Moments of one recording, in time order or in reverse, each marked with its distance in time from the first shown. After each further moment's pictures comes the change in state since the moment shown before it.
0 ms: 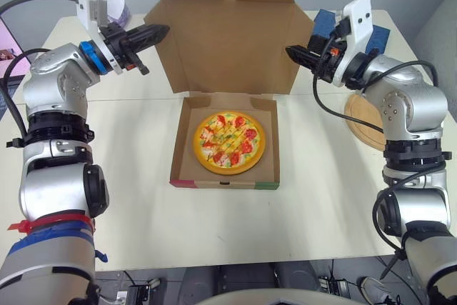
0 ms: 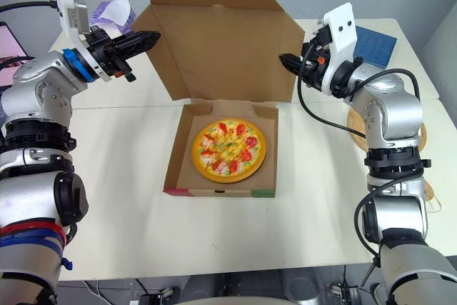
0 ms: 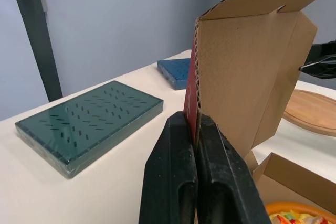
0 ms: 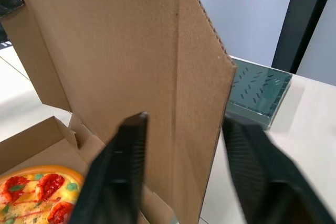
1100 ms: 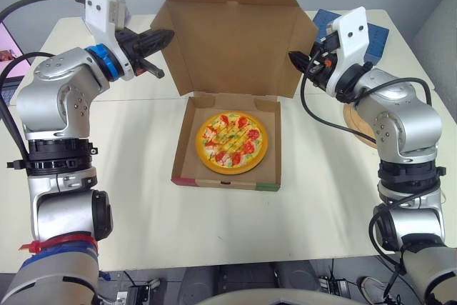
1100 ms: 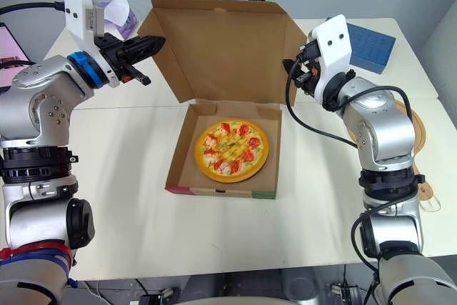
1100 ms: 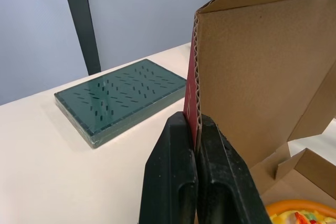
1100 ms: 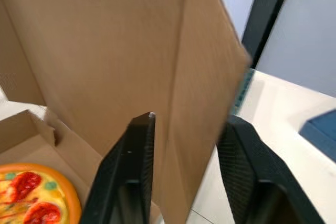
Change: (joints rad) left arm 0.200 -0.031 0.029 -0.572 -0.007 0.385 0.389; right arm 0.130 0.026 0.040 -0.259 -0.052 0.039 -0.231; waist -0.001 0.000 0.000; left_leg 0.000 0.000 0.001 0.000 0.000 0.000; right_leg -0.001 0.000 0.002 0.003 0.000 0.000
